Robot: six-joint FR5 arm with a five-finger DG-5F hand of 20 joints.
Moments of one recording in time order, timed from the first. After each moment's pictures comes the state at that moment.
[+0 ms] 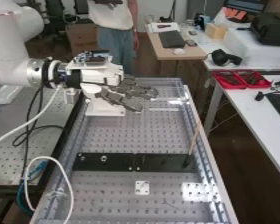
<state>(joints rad) 1.58 -1.70 -2.07 -2.56 -1.47 -0.81</state>
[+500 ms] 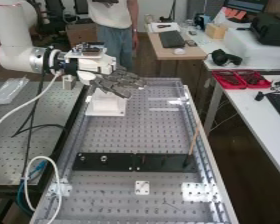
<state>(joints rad) 1.87 -1.60 -2.16 -2.63 -1.15 -0.76</state>
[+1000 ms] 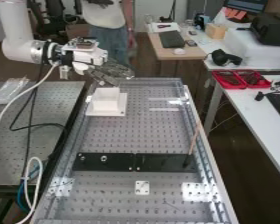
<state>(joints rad) 2.13 -1.54 -2.24 -2.64 -0.91 -0.69</state>
